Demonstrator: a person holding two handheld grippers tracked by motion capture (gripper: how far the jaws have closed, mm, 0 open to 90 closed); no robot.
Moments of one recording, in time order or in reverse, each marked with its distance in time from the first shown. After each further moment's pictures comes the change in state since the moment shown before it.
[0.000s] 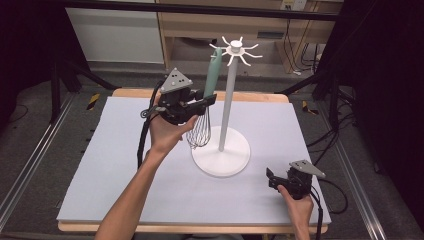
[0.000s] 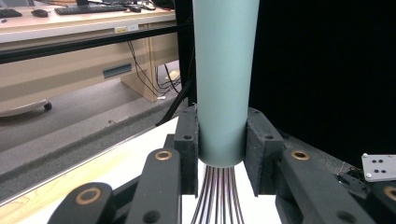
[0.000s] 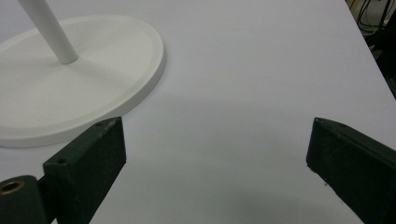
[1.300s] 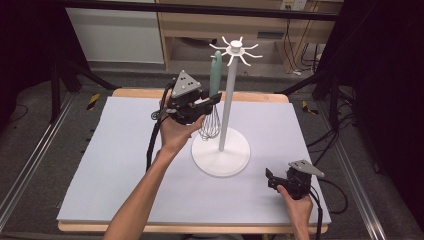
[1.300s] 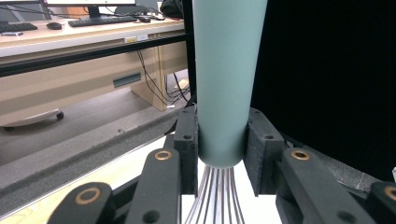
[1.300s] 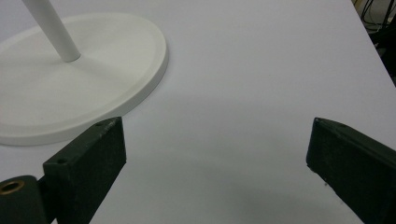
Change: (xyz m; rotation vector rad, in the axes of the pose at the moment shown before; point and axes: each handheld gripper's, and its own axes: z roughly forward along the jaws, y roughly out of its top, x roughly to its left) left arm -0.002 -0.010 0.022 -0.043 0.040 0.024; right arm 0.001 0.000 0.001 0.008 0.007 -0.001
